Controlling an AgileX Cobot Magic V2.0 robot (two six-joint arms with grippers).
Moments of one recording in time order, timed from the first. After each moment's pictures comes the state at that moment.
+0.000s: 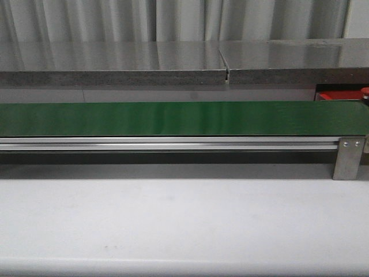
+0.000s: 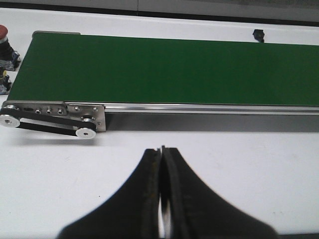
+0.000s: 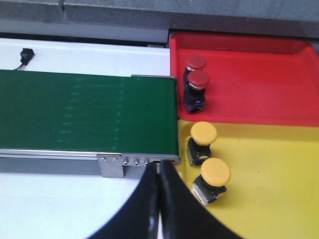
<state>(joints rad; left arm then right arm) -0.12 0.55 -0.57 -0.10 0.63 -0.09 -0.07 0.66 -0.65 0.01 0.50 0.01</state>
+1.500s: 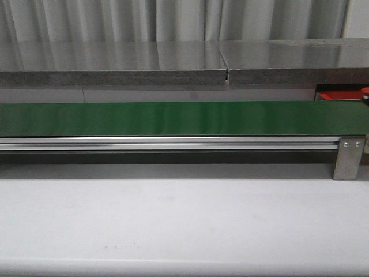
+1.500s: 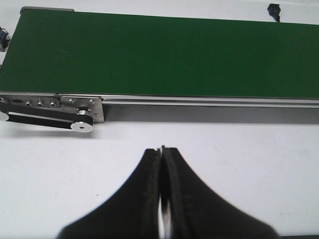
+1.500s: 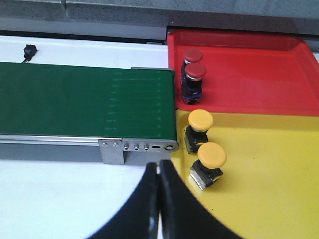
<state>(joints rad) -0.12 0.79 -0.66 -0.10 0.61 -0.09 -0.07 0.56 -0.62 0.01 0.57 0.01</state>
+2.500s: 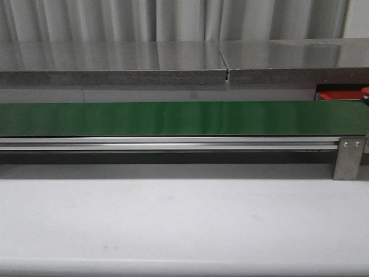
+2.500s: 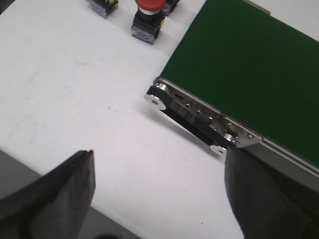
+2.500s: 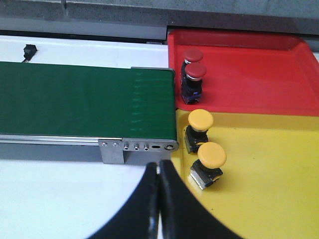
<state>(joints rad) 0.41 1.20 -0.90 -0.15 0.69 -0.09 -0.07 0.56 -0.62 0.01 0.57 0.01</state>
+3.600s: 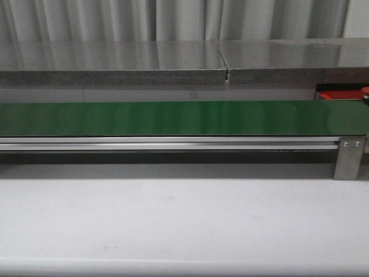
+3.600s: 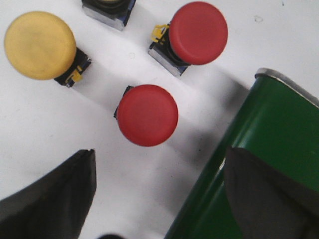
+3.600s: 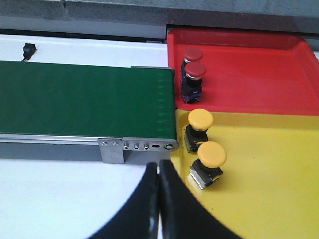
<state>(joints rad) 0.43 2.11 -1.84 -0.19 1.04 -0.09 -0.07 0.56 -0.62 0.01 0.57 0.01</state>
